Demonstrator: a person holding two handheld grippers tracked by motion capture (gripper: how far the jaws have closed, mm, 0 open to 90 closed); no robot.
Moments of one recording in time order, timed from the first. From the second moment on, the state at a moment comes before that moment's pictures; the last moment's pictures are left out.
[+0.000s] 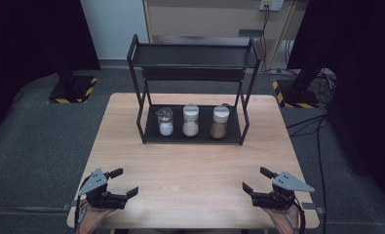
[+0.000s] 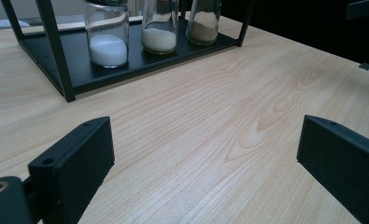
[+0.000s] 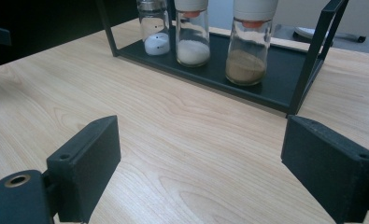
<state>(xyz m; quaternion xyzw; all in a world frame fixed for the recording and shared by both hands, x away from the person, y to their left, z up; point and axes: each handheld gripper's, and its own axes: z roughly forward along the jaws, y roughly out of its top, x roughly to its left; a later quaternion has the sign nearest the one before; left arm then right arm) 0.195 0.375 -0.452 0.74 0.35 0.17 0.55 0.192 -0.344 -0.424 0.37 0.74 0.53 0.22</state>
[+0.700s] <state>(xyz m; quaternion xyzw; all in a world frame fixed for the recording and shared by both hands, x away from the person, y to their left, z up) 0.196 0.374 -0.451 0.74 0.35 0.17 0.55 0.195 -0.347 -0.431 0.36 0.74 0.53 0.22</state>
